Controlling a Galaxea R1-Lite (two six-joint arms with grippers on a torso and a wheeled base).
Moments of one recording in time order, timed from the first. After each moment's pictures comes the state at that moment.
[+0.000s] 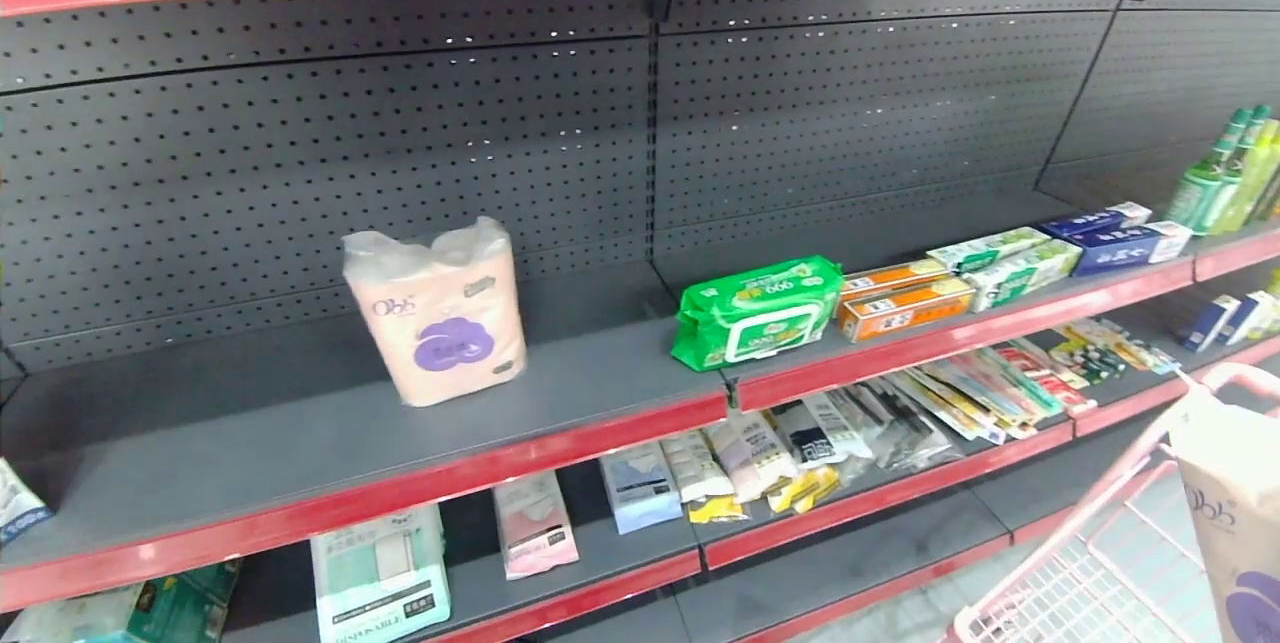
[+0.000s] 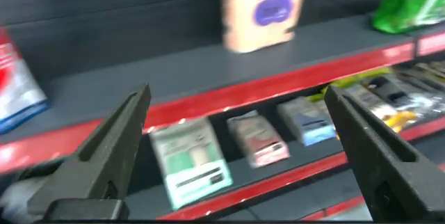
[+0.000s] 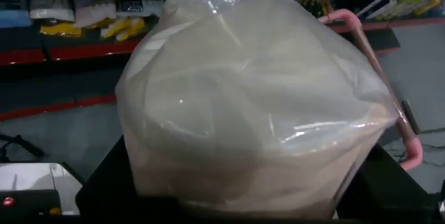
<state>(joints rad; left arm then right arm) 0.00 0.00 0.00 0.00 -0.01 0.03 -0.10 0.72 -0.46 0.19 -0.16 -0.40</state>
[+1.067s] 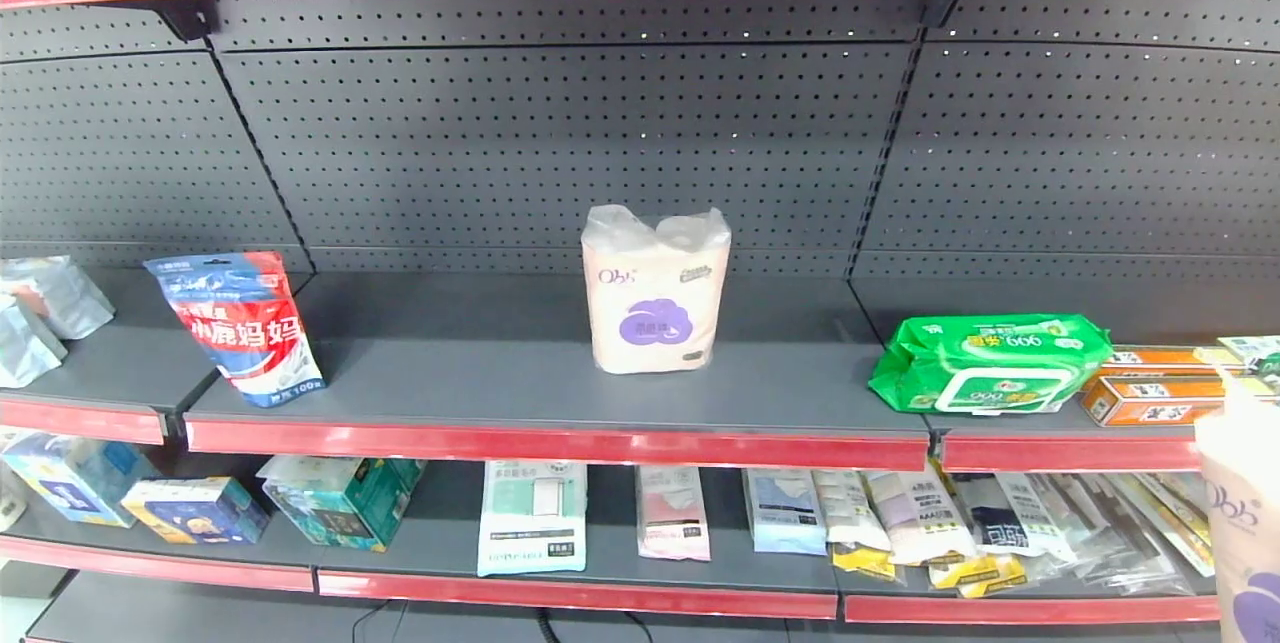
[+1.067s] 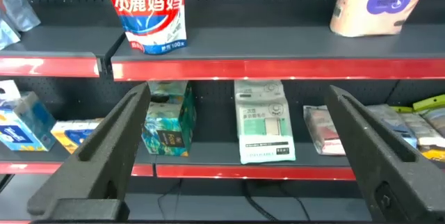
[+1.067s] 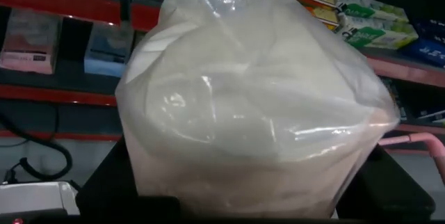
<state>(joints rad) 0.00 0.01 0.00 0.01 -0.01 0.02 -0.11 0.63 -0.44 0.19 -0.16 -0.34</state>
